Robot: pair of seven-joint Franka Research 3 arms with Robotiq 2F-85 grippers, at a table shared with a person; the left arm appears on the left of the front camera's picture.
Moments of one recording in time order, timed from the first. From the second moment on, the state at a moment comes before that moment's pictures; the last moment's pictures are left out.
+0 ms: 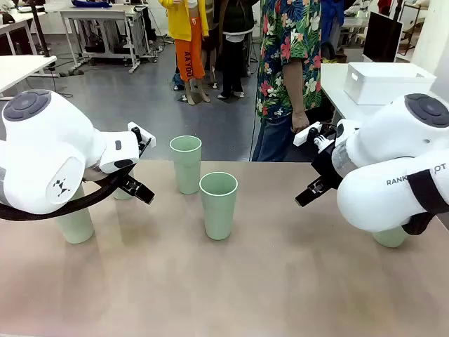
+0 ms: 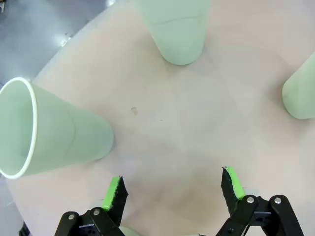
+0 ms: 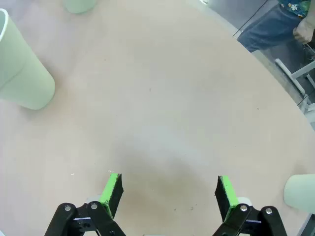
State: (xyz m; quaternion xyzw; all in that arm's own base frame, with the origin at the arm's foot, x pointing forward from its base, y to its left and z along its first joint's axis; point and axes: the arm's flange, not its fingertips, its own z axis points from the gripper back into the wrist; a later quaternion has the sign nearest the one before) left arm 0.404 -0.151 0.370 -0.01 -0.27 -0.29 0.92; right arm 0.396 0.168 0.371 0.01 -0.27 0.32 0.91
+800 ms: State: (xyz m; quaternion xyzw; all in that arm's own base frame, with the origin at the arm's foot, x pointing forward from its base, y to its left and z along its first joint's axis) left arm 0.404 -0.151 0.370 -0.01 -0.27 -0.29 0.92; right arm 0.396 0.168 0.371 0.01 -0.27 0.32 0.91
